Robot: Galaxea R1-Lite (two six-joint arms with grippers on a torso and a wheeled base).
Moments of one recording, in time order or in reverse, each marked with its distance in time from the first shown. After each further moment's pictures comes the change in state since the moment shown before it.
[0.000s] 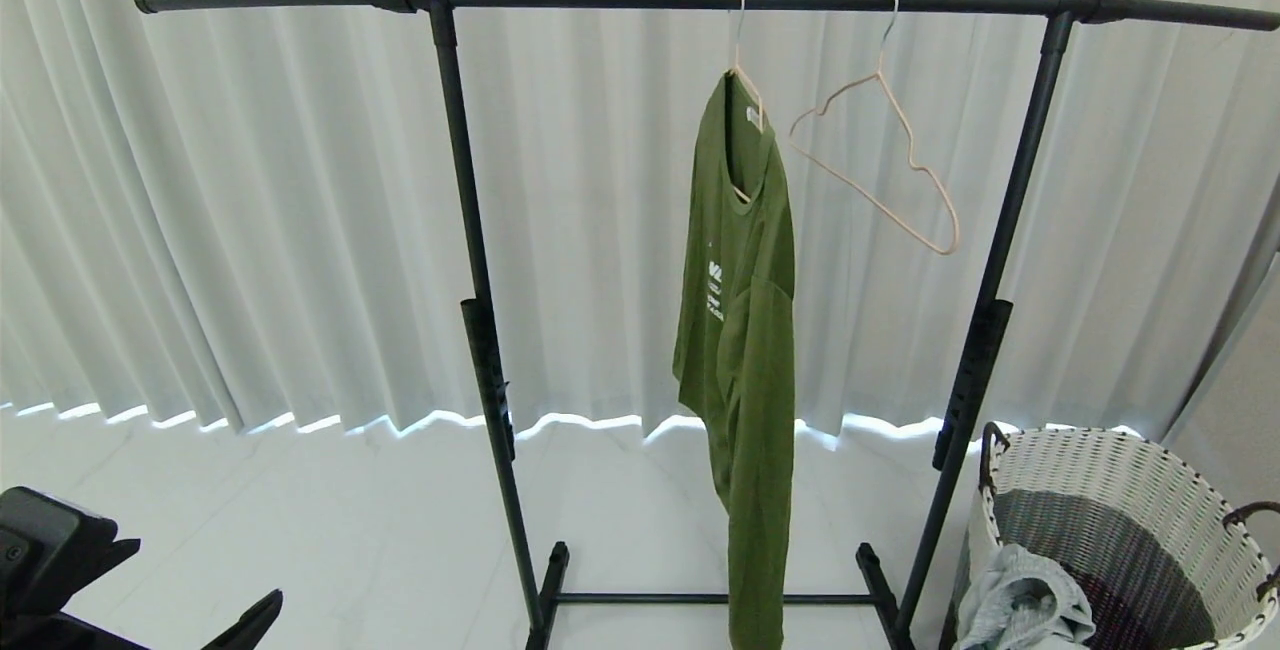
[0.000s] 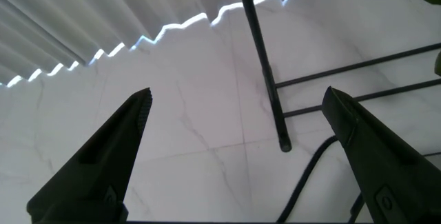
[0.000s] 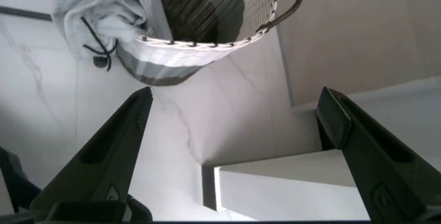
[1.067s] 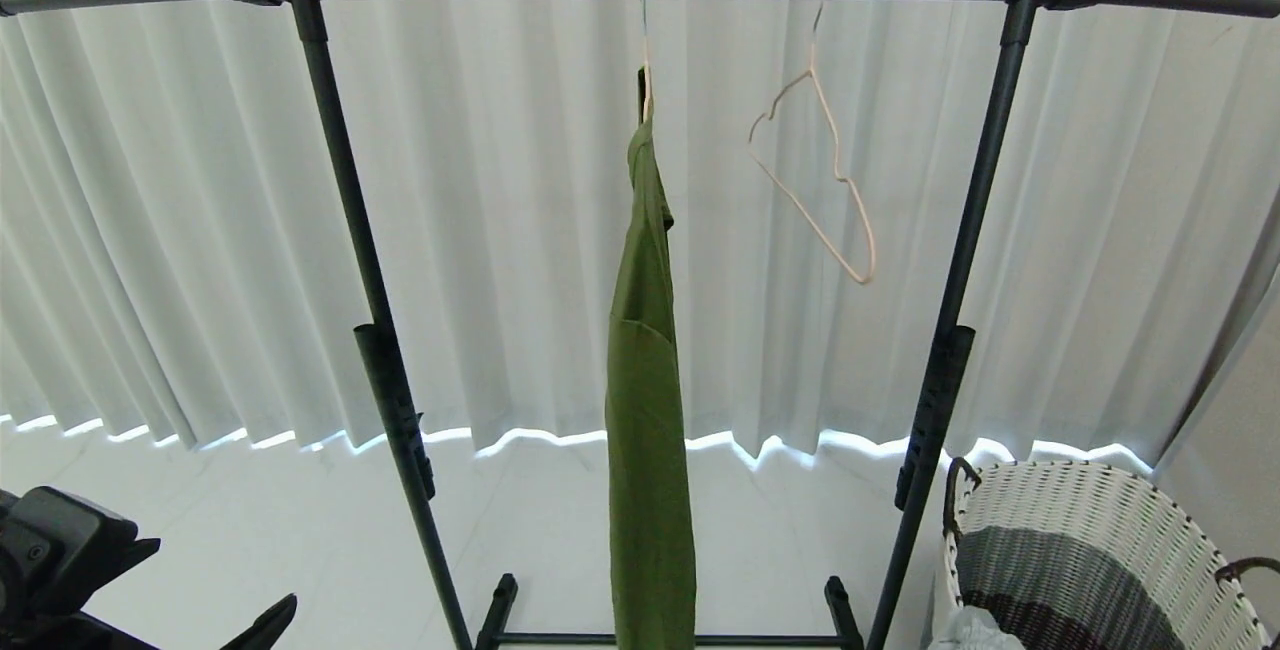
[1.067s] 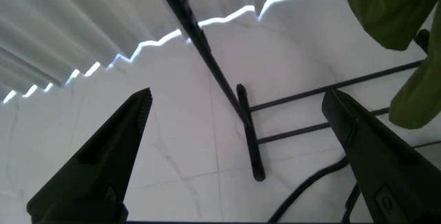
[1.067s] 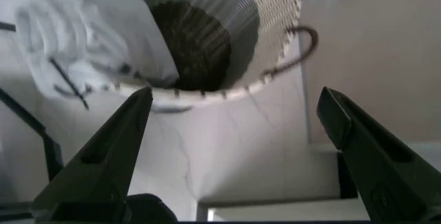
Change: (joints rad) left arm -0.040 0.020 -0.002 0.000 -0.004 0.000; right arm 0.004 0.037 0.031 -0.061 0.159 -0.003
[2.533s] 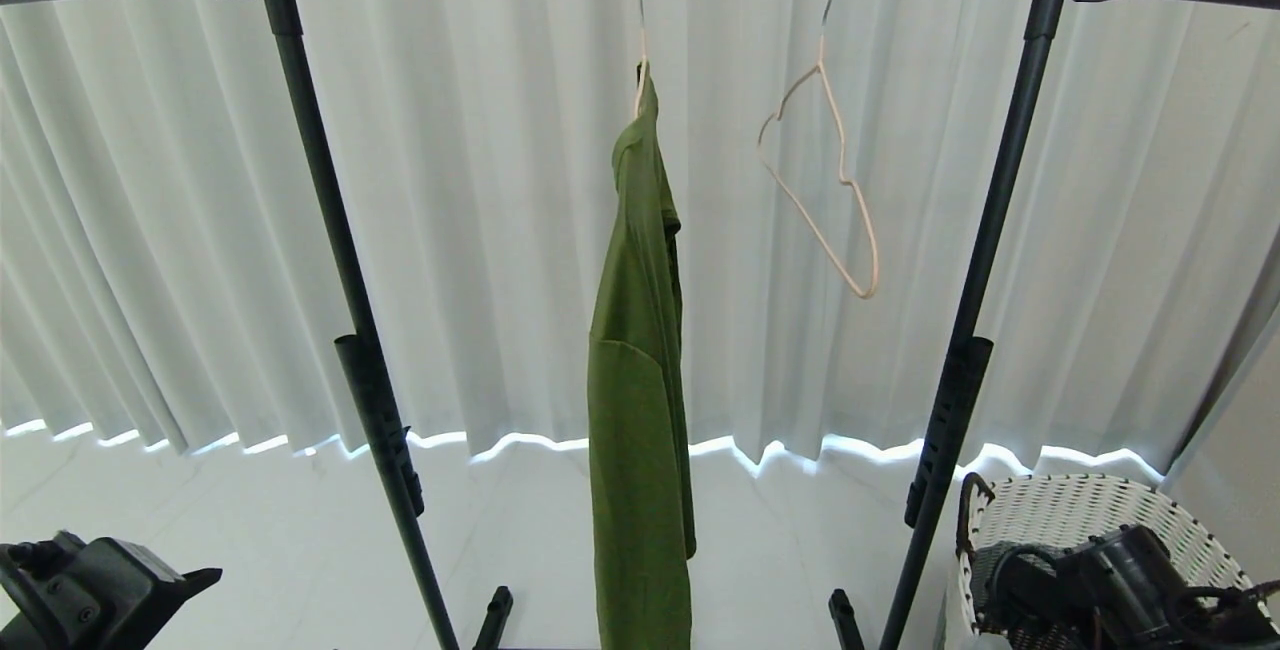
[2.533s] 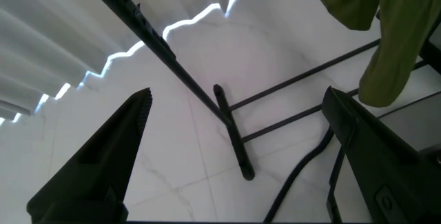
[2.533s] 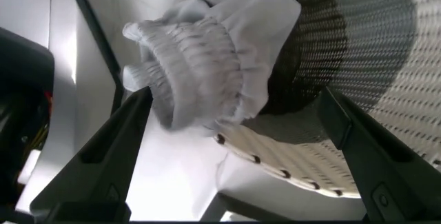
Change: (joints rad) left arm -0.165 -0.004 0.054 0.000 0.002 0.001; right arm 0.249 0.947 0.144 -0.670 0.184 0.063
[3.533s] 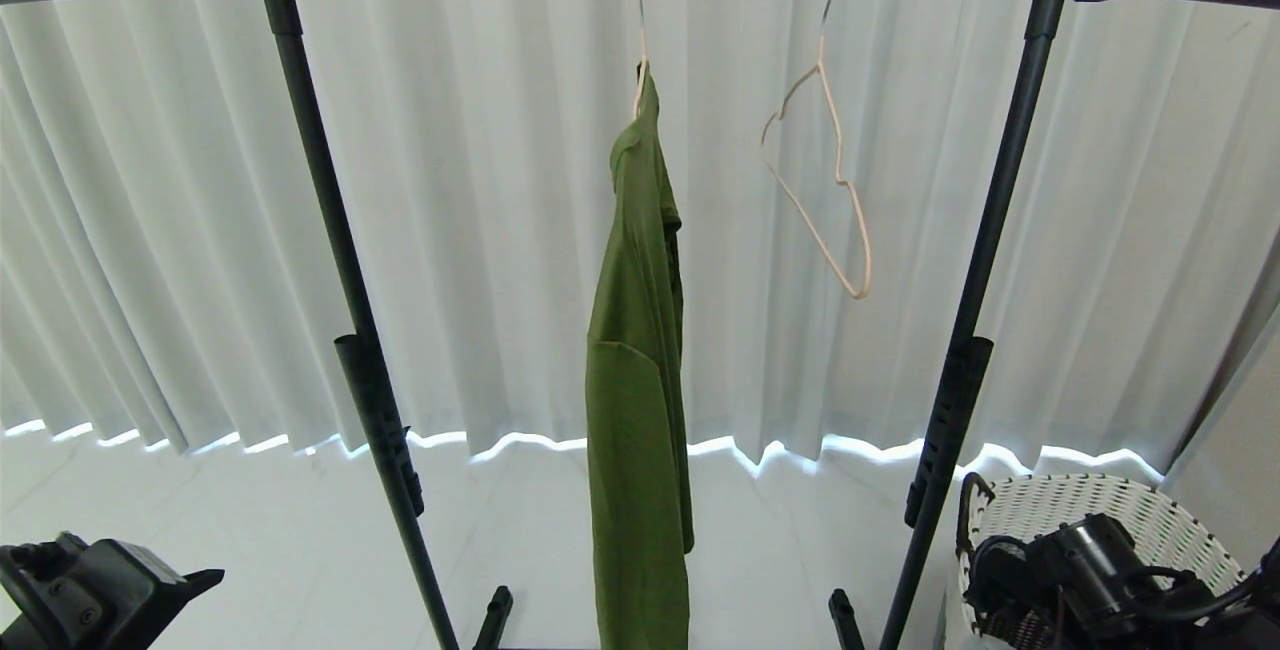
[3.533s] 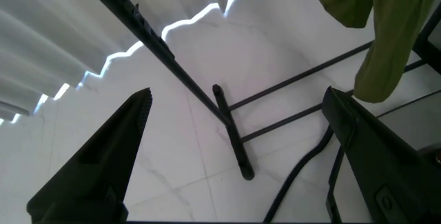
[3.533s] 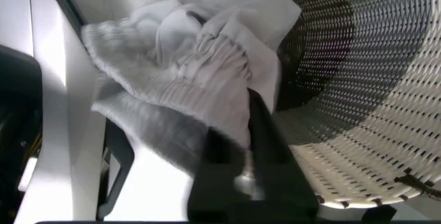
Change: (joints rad) left arm -0.005 0.001 0.001 0.000 0.000 0.000; right arm -0.043 0.122 -0.054 -0.028 -0.001 0.000
